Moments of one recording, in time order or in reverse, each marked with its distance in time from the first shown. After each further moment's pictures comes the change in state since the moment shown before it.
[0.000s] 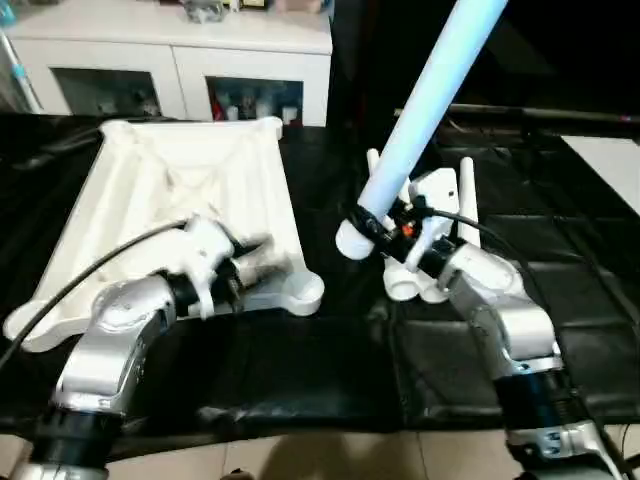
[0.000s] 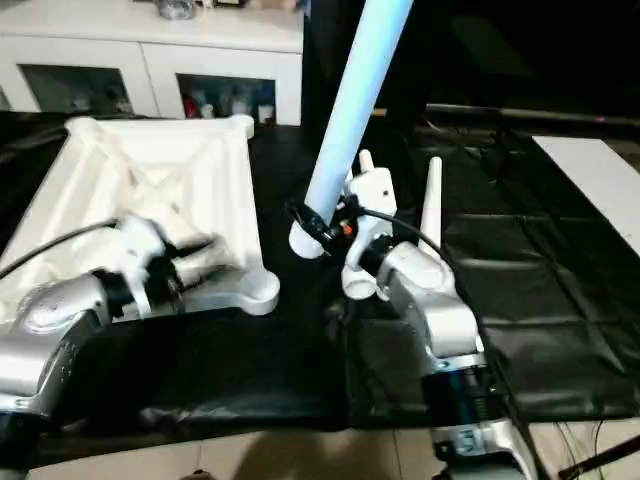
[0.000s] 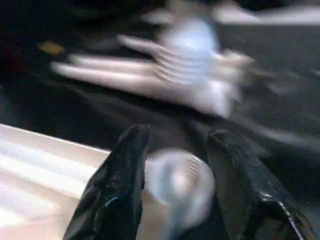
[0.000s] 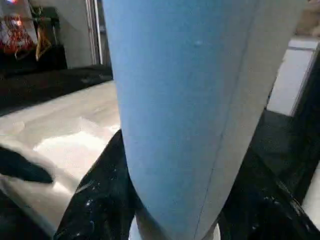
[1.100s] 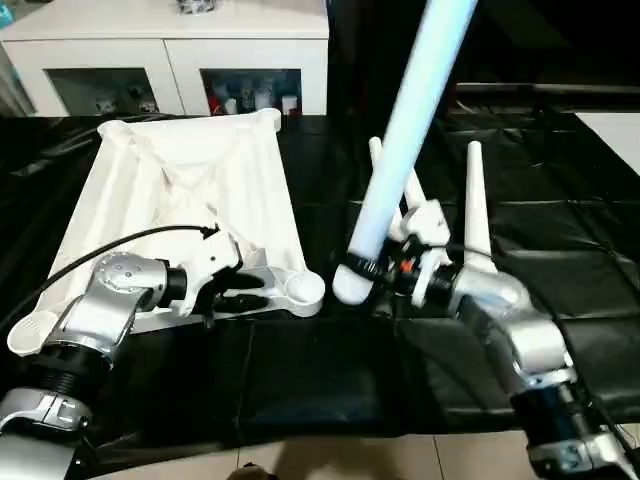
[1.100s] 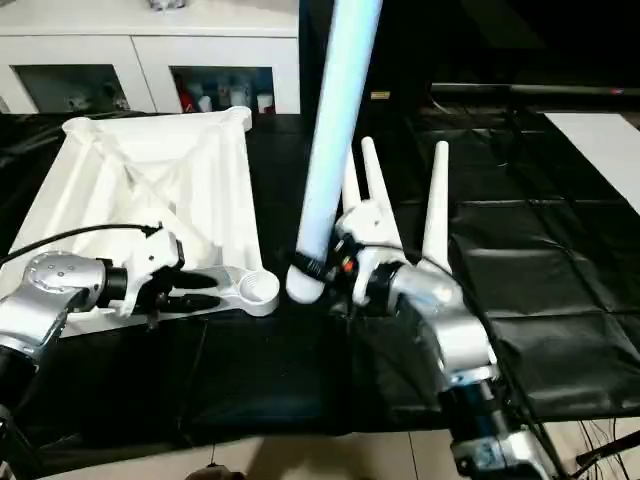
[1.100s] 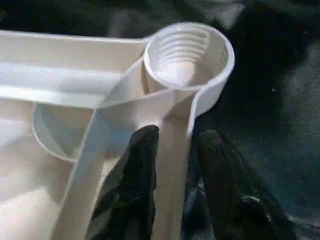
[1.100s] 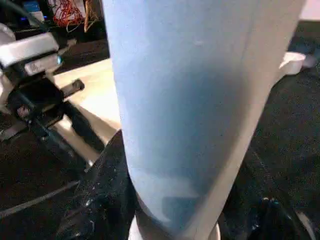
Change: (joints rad) left arm -0.197 0.102 -0.108 0.342 0.156 -0.067 -0.166; right arm 0.042 -0.063 0.074 -0.012 0.022 0.024 0.159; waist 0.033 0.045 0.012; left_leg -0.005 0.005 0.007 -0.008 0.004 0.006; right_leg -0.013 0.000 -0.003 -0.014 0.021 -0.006
